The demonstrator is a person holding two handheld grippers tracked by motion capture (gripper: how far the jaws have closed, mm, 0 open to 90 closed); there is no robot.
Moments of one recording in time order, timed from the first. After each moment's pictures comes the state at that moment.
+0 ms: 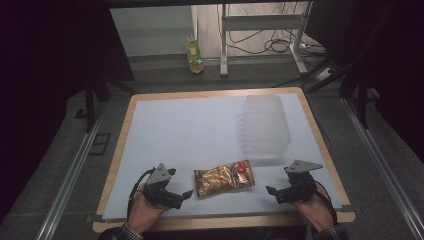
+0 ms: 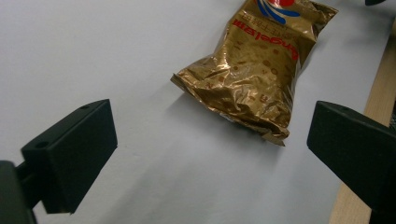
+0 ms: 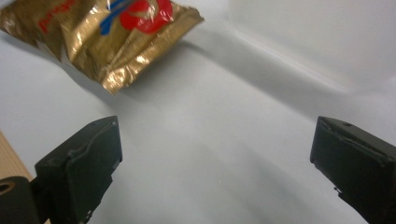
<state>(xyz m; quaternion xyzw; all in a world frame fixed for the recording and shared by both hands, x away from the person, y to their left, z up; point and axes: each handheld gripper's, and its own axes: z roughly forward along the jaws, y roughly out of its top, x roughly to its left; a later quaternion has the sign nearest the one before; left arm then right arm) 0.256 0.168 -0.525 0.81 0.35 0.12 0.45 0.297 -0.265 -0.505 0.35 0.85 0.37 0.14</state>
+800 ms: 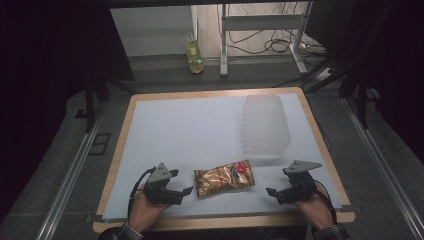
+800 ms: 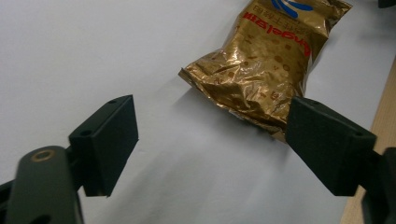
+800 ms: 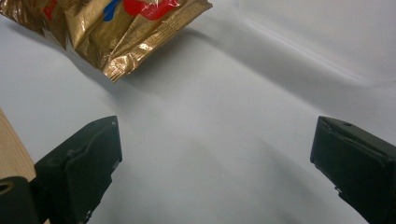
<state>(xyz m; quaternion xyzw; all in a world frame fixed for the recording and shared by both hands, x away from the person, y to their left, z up) 0.260 0.169 -0.527 0.81 0.36 0.12 0.45 0.301 -0.268 -0.511 0.34 0.86 0.37 0.12</state>
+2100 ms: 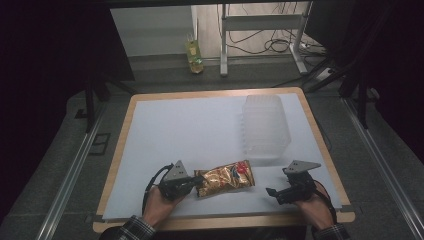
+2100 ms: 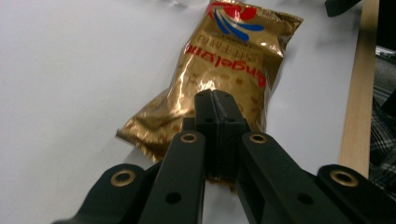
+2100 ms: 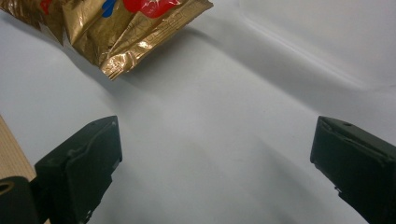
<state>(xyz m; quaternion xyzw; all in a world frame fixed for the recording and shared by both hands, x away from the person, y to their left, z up) 0.275 0.128 -0.521 0.84 0.28 0.11 0.46 0.302 -0.267 -0.511 0.33 0.86 0.36 0.13</state>
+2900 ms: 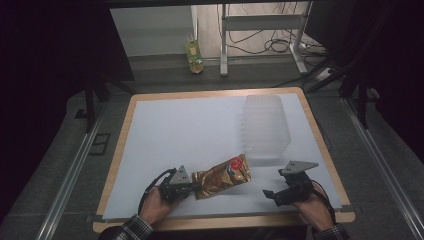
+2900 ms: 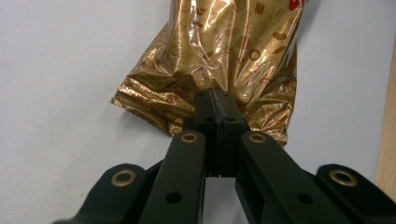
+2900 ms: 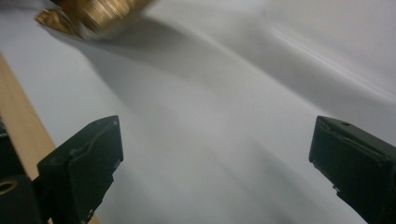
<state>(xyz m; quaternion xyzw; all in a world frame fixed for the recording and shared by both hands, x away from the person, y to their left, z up) 0.276 0.132 -0.543 0.88 0.26 0.11 0.38 0.298 -0.258 -0.505 0.31 0.87 0.37 0.10</state>
